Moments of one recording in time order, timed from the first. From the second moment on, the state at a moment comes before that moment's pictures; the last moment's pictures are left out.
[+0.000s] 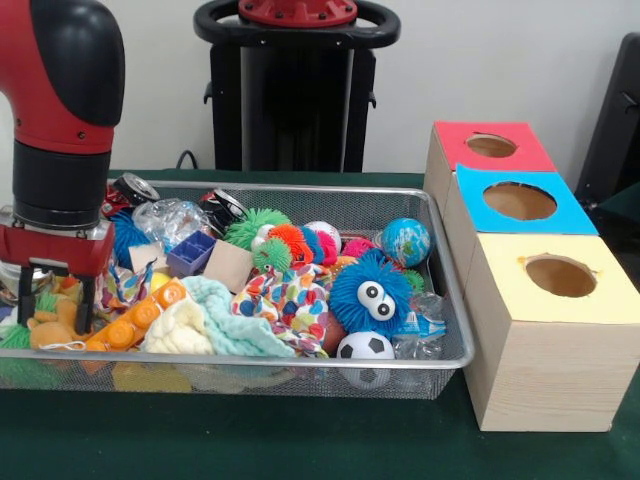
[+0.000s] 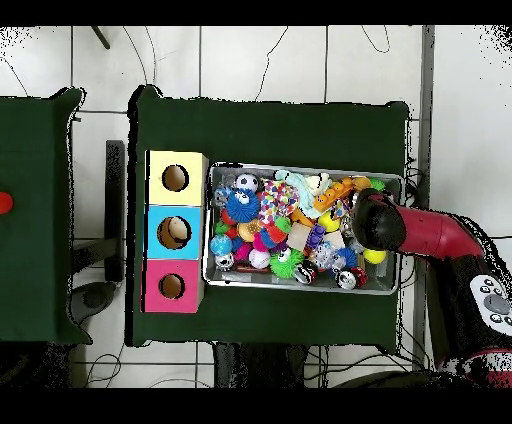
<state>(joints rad) -0.71 -0.45 0.20 1.40 -0.56 0.33 1.57</state>
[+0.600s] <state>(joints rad) -0.71 -0.45 0.20 1.40 -0.56 0.33 1.57</state>
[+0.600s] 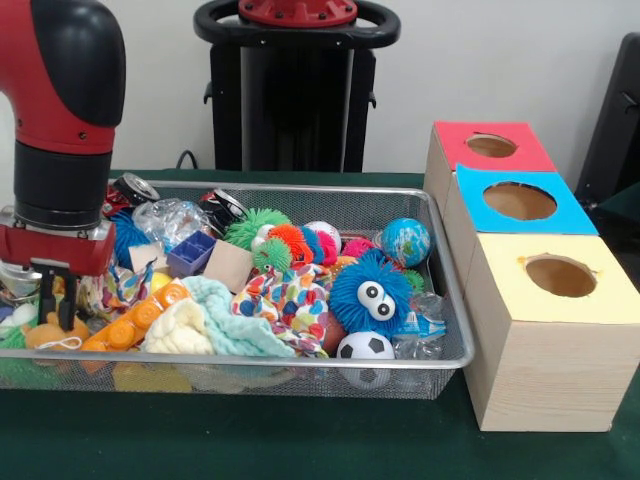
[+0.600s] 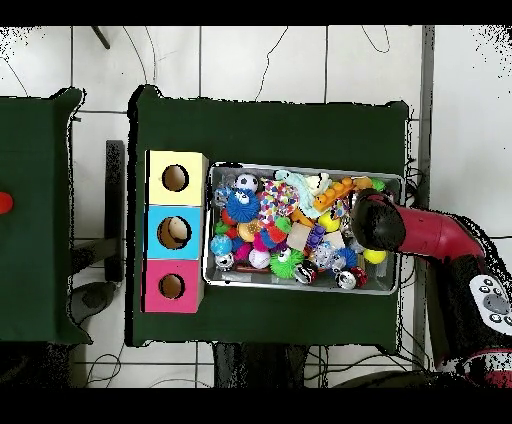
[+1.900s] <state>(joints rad) -0.75 -0.55 0.24 1.52 -0.56 0.34 1.57</state>
